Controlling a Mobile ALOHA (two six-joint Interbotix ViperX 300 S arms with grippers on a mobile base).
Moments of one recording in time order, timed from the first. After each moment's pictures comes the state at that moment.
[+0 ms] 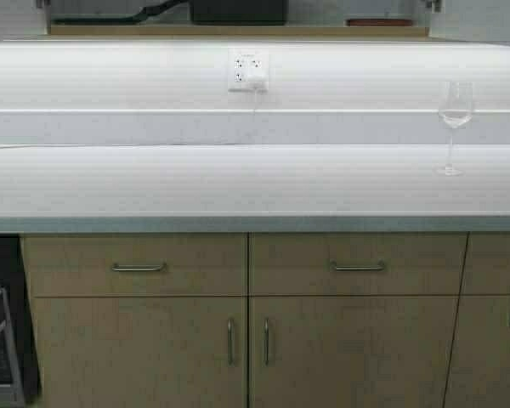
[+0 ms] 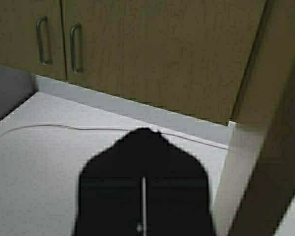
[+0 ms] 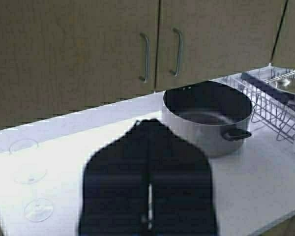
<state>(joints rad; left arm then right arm) 0.42 0.03 -0.18 -0.34 0.26 0.24 -0.36 0.06 -0.15 -0.53 0.19 0.47</state>
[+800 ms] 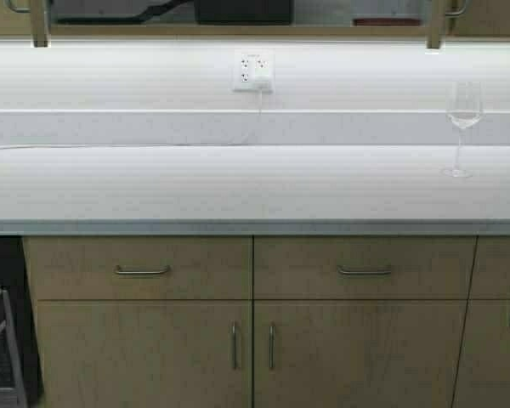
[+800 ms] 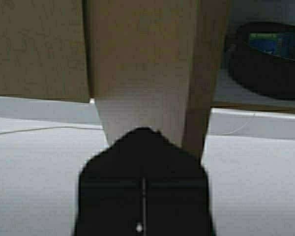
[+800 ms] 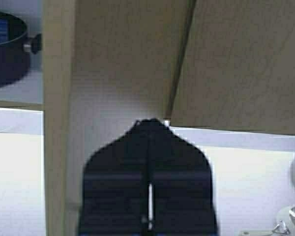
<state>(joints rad) 0.13 -0.37 0.22 -0.32 0.23 0.25 0.08 -0.29 0.10 -0.53 0.26 0.34</state>
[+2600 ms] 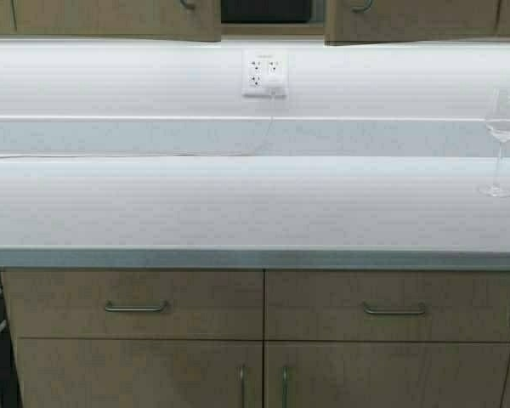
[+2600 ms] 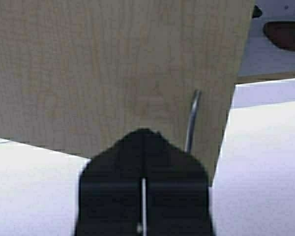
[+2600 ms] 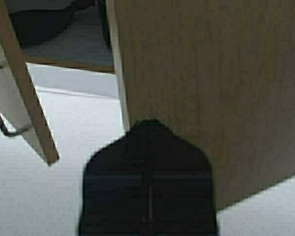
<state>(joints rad) -0.23 -0.47 0.46 -0.30 0.13 0.27 0.38 -0.34 0.30 -0.30 0.19 0.34</state>
